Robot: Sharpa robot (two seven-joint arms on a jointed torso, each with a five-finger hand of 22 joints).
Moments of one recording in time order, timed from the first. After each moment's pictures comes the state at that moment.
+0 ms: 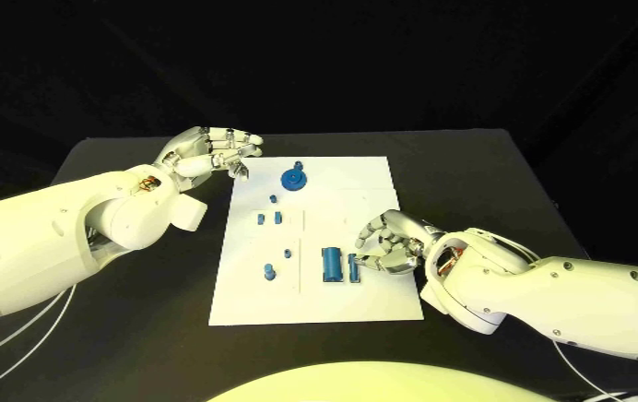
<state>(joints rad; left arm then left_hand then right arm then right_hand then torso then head) 1.15 -0.95 -0.01 1.49 -0.21 -0.08 0.33 1.40 -0.22 0.53 0.19 0.13 0.80 0.20 0.27 0.33 0.86 0.14 0.53 0.22 1.06 0.07 1.22 0.57 0.17 0.93 0.16 0.96 0.57 1.07 -0.94 -0.20 1.84 -1.20 -0.51 -0.34 1.30 -0.21 0.43 0.20 0.17 0.88 0.14 0.28 0.44 1.46 0.05 1.46 1.31 1.47 -0.02 1.56 1.31 0.07 1.47 0.08 1.20 1.31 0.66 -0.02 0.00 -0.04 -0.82</state>
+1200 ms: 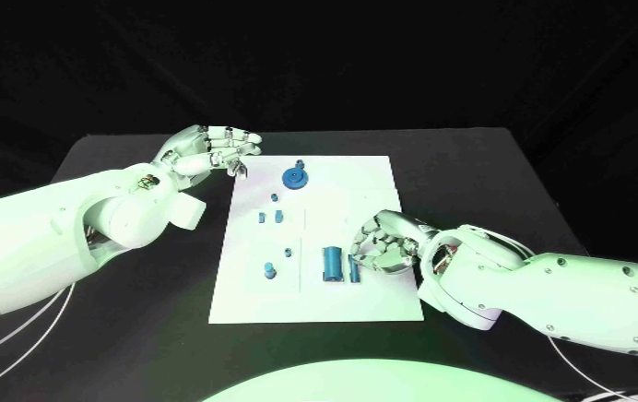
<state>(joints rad) 1.15 -0.95 -0.01 1.49 -0.21 -0.08 0.32 1.40 -0.22 0.53 0.19 0.13 0.80 0.20 0.27 0.33 0.86 0.14 0.53 0.22 1.06 0.07 1.22 0.57 0.17 0.93 0.16 0.96 0.56 1.07 -0.92 -0.20 1.83 -1.20 -0.46 -0.32 1.31 -0.18 0.52 0.11 0.17 0.99 0.10 0.30 0.45 1.46 0.03 1.48 1.31 1.46 -0.03 1.56 1.31 0.07 1.47 0.07 1.23 1.31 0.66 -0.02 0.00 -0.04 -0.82</state>
